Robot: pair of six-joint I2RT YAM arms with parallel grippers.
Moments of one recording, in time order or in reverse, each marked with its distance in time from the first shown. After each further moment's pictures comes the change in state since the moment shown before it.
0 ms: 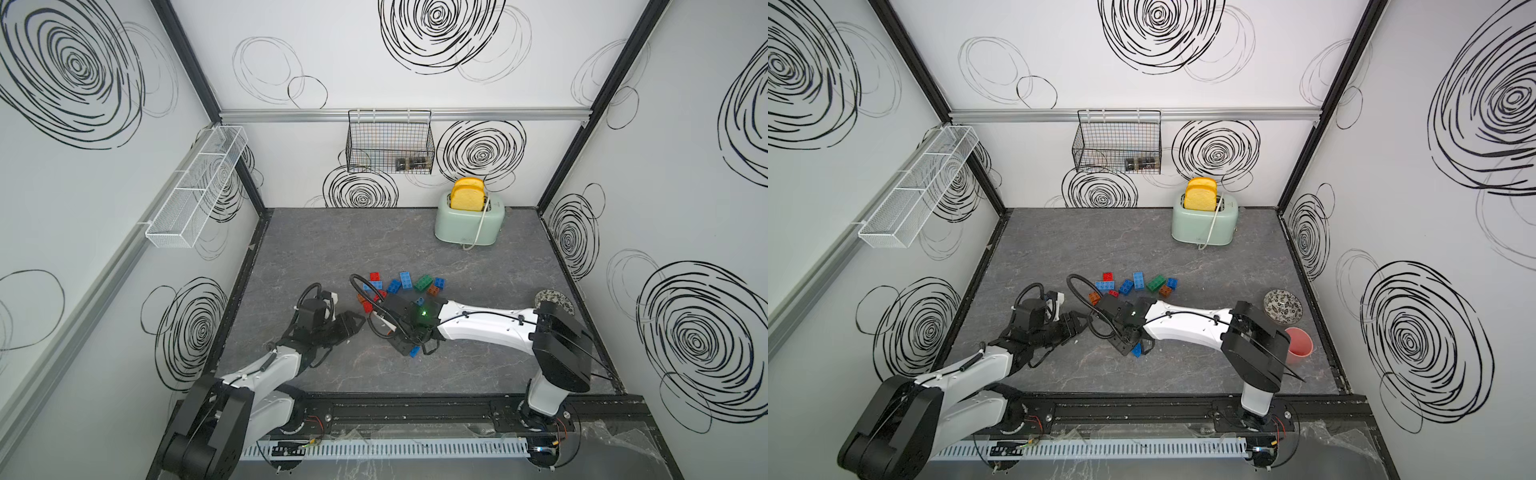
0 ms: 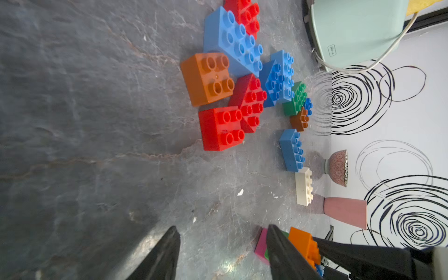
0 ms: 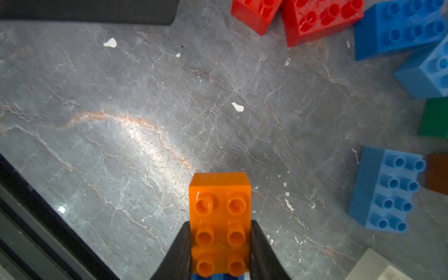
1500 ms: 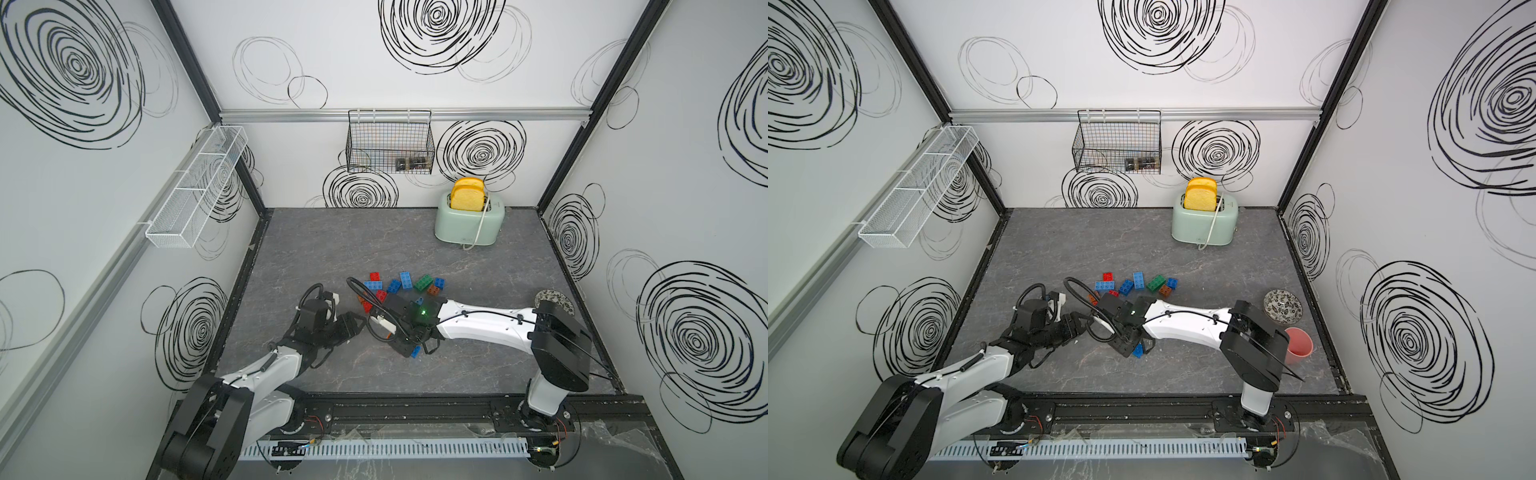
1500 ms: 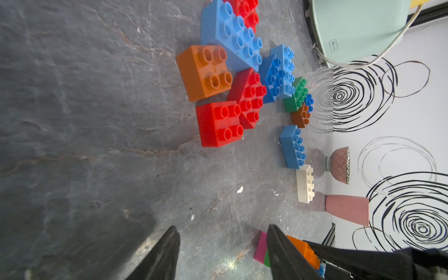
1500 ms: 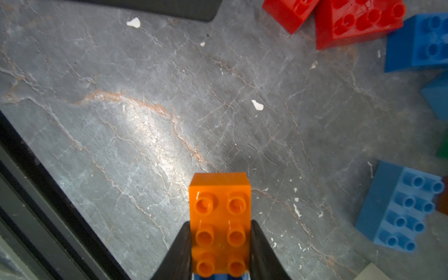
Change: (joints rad) left arm -0.021 0.000 -0.001 -0.003 -0.010 -0.003; right arm -0.001 0.009 0.006 -0.018 -0.055 -0.111
